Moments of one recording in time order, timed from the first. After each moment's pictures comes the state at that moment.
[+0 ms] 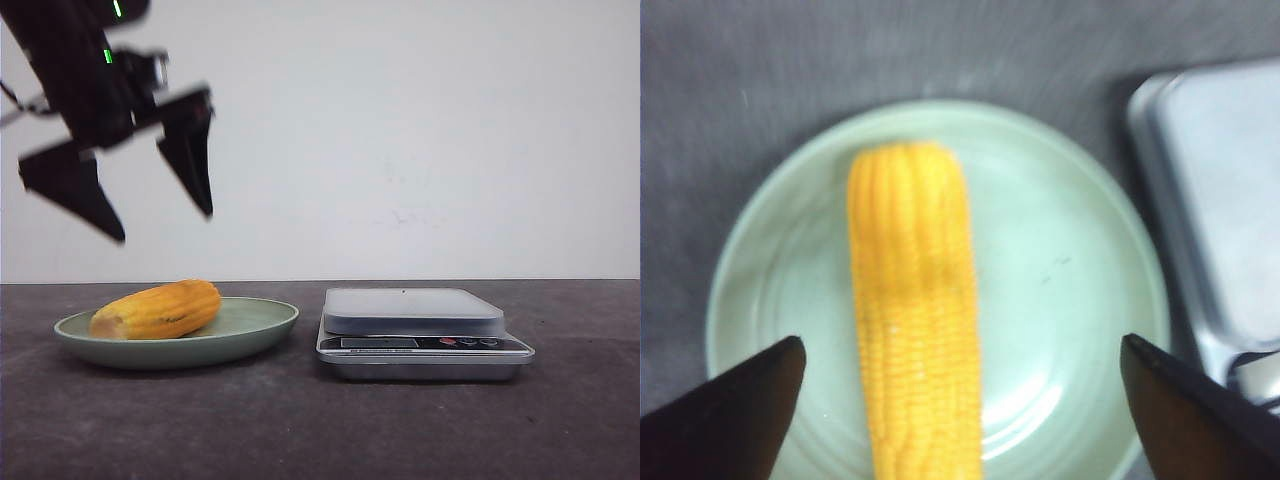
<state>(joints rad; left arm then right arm) -0.36 1.62 1.22 -0.62 0.15 -0.18 0.01 0.54 0.89 -0.58 -0.24 0.22</state>
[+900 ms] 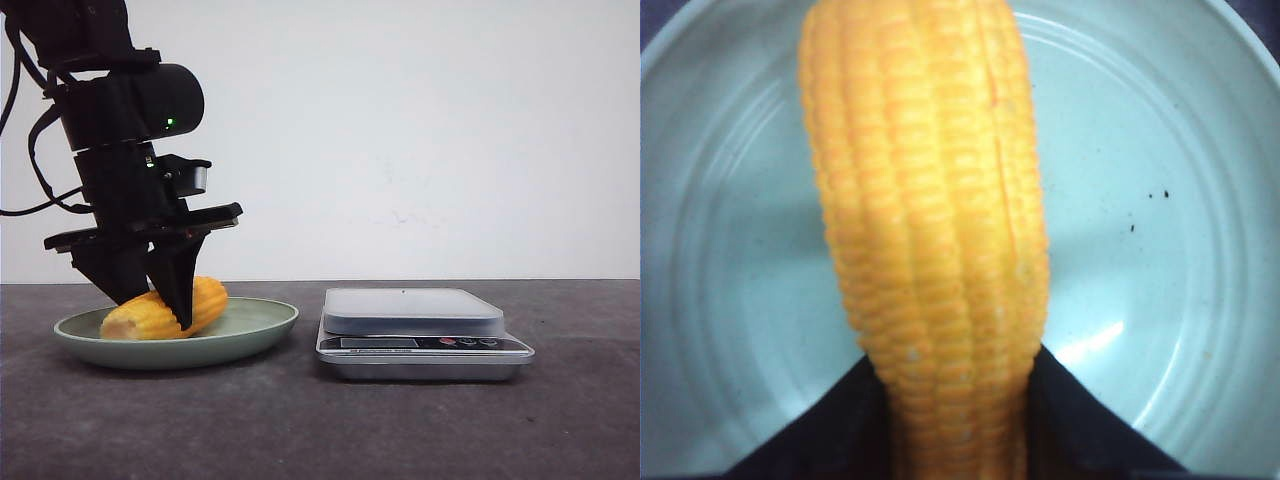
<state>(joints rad) -0.42 1.78 1.22 -0.62 0.05 -0.15 0.01 0.54 0.89 -0.58 -0.24 0.21</state>
